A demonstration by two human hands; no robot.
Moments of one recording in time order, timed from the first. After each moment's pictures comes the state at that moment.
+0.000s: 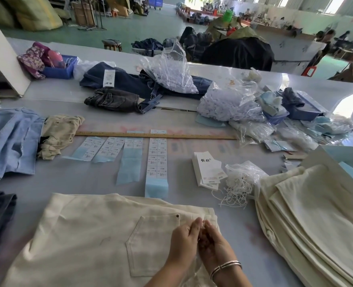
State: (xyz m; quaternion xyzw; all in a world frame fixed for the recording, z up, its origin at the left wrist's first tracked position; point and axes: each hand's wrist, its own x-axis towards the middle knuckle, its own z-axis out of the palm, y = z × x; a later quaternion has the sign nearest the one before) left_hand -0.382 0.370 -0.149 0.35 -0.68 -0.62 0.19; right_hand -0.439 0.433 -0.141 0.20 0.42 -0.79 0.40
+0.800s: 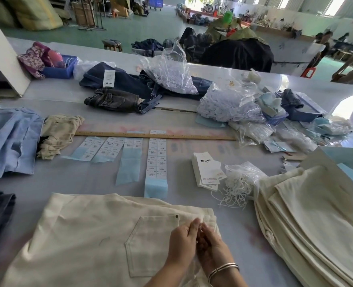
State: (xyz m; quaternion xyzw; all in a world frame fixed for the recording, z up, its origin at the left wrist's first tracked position) left_hand -0.384 0.368 -0.154 0.35 -0.69 -0.61 0.19; right_hand -0.436 0.434 -0.152 0.18 0.47 -0.77 0.39
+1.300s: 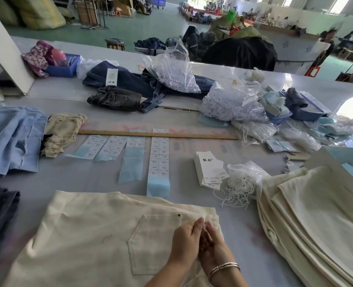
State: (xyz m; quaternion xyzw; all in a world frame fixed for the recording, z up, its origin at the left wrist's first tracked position) left_hand -0.386 0.368 -0.160 0.34 -0.71 -0.60 0.18; right_hand -0.432 0.431 -0.148 0.24 0.43 -0.78 0.39
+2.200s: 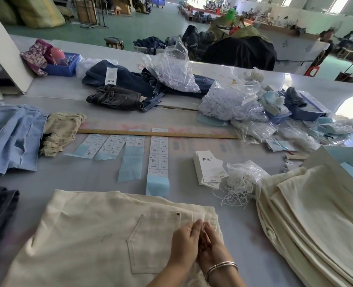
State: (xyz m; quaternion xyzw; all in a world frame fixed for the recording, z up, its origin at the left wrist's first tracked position) left_hand -0.383 0.373 -0.164 0.35 -0.70 -0.60 0.18; right_hand -0.426 0.432 -0.138 0.23 0.39 -0.80 0.40
